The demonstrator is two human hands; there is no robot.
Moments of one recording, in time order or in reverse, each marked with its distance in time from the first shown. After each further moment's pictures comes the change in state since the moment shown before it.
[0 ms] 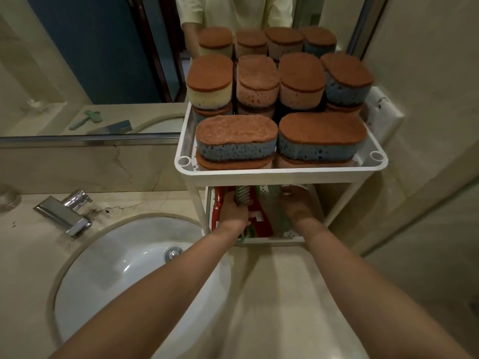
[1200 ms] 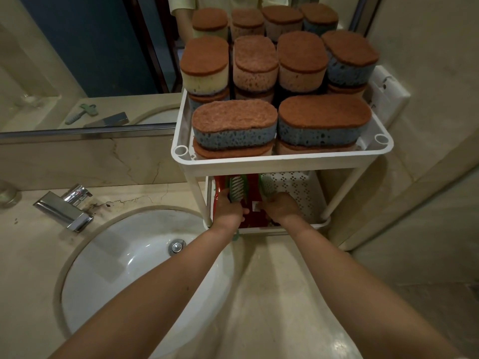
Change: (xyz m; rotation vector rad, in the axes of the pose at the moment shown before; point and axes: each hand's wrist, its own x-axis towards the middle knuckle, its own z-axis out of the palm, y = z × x) left_hand -0.003 -0.017 -0.010 0.047 0.086 -0.023; right_hand -0.026 0.003 0.027 -0.242 -0.291 0.078
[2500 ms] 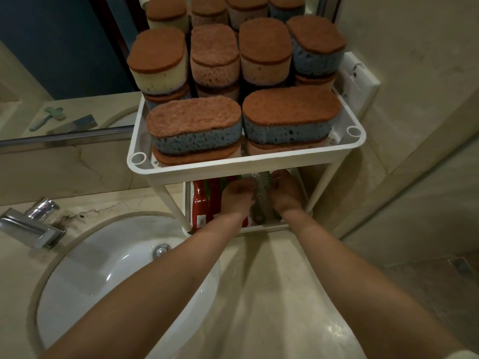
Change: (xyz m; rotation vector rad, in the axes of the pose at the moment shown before) left_hand 0.005 0.021 0.059 -0.019 -0.134 0.033; right_hand 0.019 0.022 -0.035 0.172 0.306 -0.099
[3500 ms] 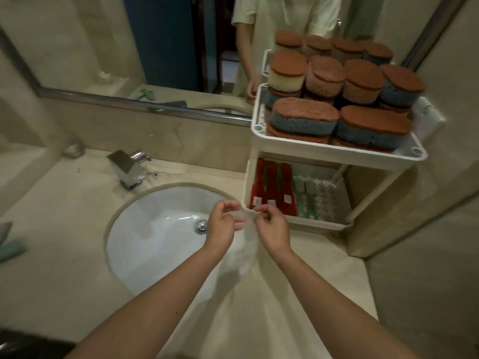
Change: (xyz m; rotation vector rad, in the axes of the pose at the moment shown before) left_hand -0.116 -0.075 -0.141 -0.332 0.238 0.130; right_hand -0.167 -0.037 0.086 0.246 -0.169 -0.205
